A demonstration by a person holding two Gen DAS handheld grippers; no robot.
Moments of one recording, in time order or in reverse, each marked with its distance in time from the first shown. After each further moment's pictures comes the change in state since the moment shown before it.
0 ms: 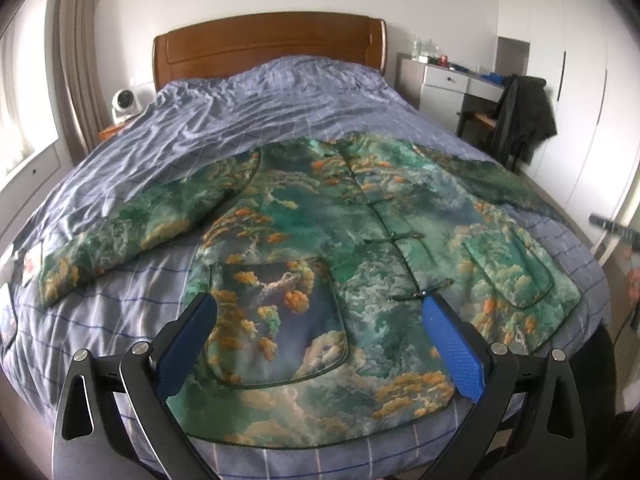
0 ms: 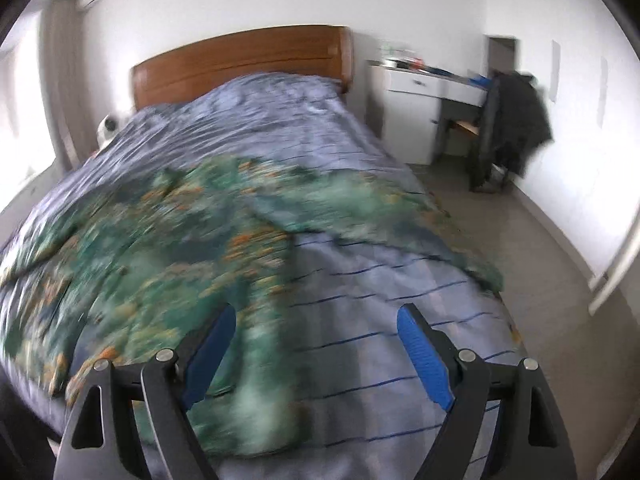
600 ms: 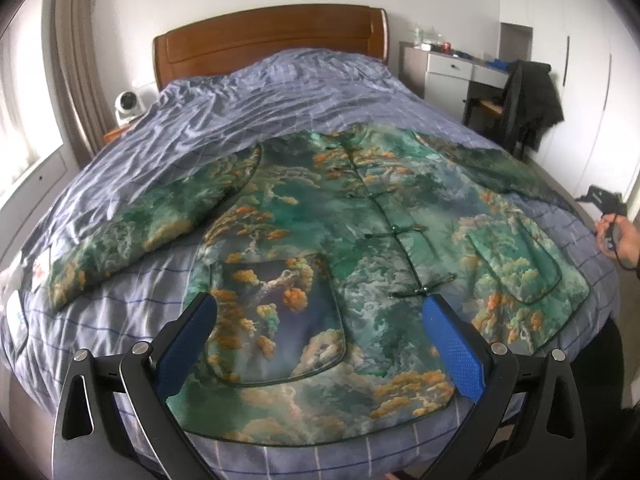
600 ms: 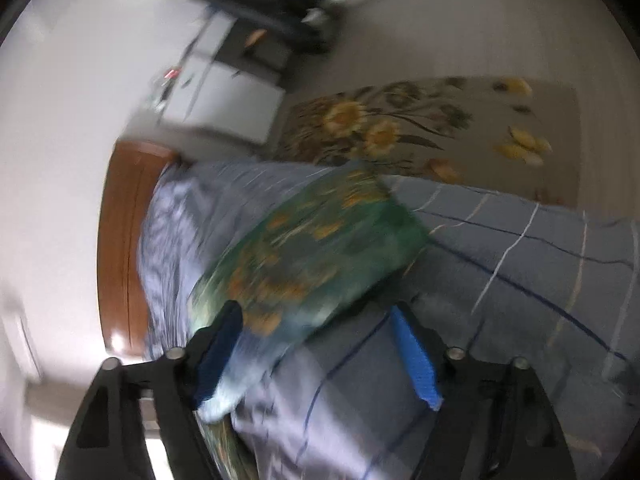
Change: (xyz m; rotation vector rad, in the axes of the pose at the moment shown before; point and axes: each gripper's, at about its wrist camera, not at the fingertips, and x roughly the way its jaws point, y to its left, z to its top) left arm 0.000 -0.011 0.005 0.027 0.027 0.048; right arm 0.181 -0.253 -0.034 1.211 0.098 0.168
